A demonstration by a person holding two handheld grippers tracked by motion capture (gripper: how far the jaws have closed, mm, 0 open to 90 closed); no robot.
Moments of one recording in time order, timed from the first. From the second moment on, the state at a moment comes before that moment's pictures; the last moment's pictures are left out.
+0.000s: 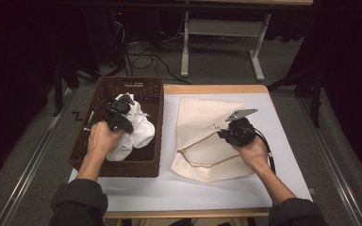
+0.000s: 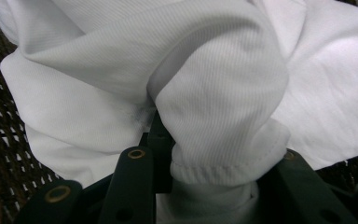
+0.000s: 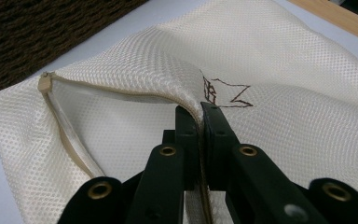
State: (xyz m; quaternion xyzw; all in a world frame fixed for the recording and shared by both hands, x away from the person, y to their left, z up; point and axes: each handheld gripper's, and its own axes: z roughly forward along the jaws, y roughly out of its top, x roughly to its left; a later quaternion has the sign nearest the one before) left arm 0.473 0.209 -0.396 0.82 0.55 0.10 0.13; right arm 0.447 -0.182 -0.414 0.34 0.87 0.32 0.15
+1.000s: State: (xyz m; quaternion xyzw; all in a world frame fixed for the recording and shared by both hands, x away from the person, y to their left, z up) left arm 0.443 0.190 -0.332 0.85 0.48 0.09 0.19; right arm 0.447 -0.183 -0.414 0.34 0.87 0.32 0.15
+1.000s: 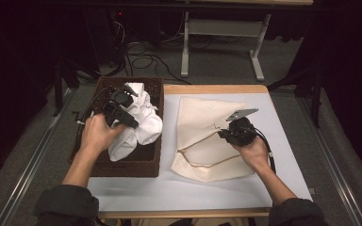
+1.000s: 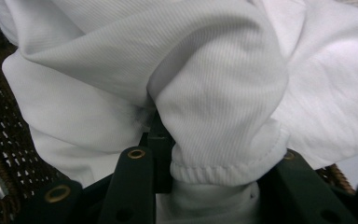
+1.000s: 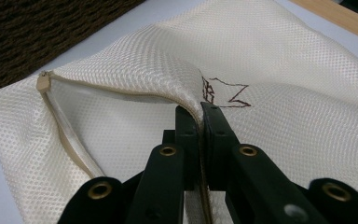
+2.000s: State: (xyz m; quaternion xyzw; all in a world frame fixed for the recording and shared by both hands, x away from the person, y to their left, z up) left arm 0.406 0.141 -0.312 0.89 0.39 0.06 0.24; right arm 0.453 -0.183 -0.416 0.35 0.87 0.32 0.15
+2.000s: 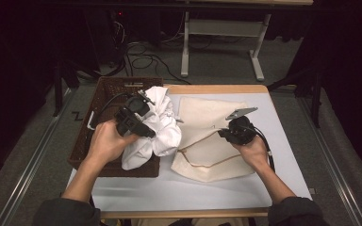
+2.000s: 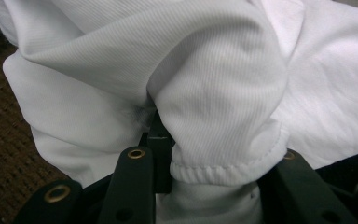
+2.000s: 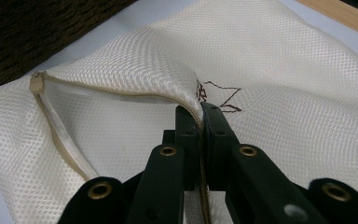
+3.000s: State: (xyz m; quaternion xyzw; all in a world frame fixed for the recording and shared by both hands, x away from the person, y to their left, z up) left arm 0.374 0.047 -0.345 0.93 0.28 0.02 0.25; right arm 0.466 -0.185 -0.416 0.36 0.86 0.32 0.14
